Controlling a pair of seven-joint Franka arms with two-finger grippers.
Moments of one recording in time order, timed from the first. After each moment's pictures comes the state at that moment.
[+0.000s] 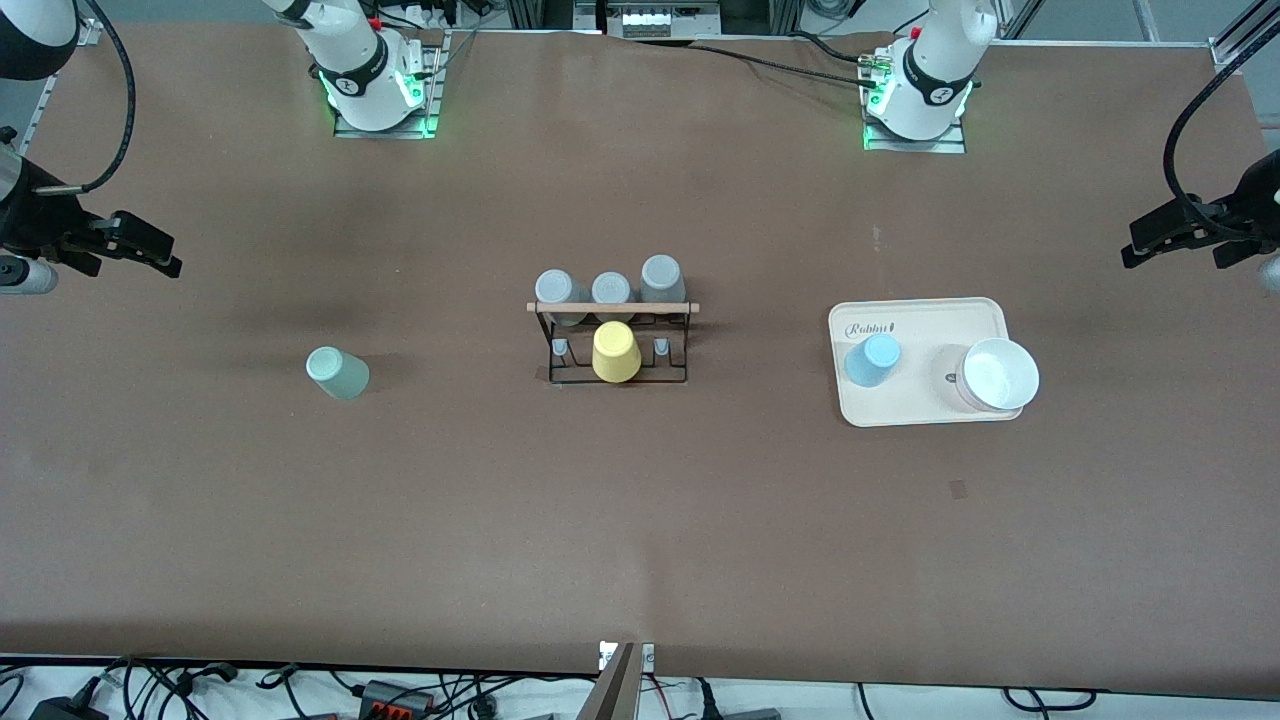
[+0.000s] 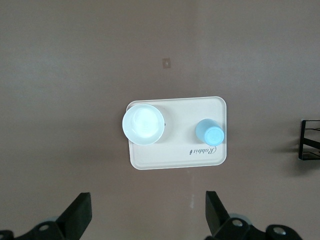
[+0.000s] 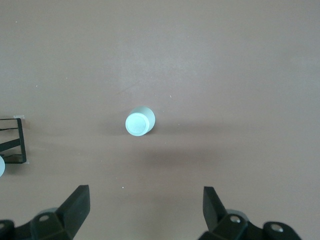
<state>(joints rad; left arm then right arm) -0.01 0.08 0.06 -1.45 -0.02 1.49 0.02 -0.03 -0.01 -0.03 -1.75 0.01 1.73 -0.04</state>
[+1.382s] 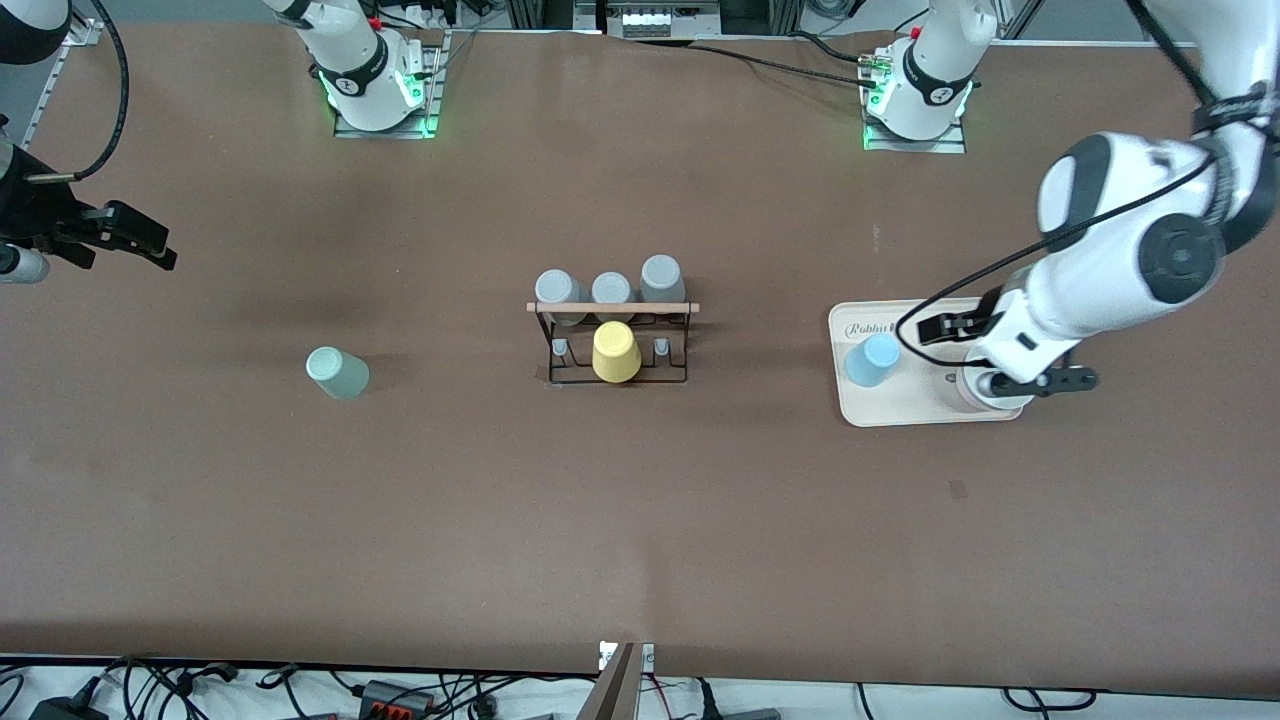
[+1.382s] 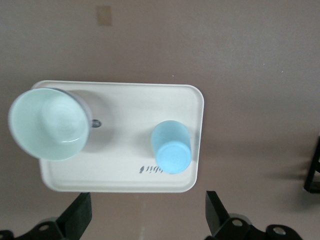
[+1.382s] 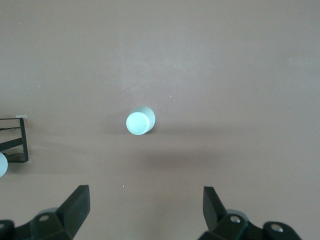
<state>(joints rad) -0.05 0.24 -0.12 -1.88 -0.07 1.97 -0.25 -0.03 -0.03 -0.03 -1.75 0.01 1.72 -0.04</state>
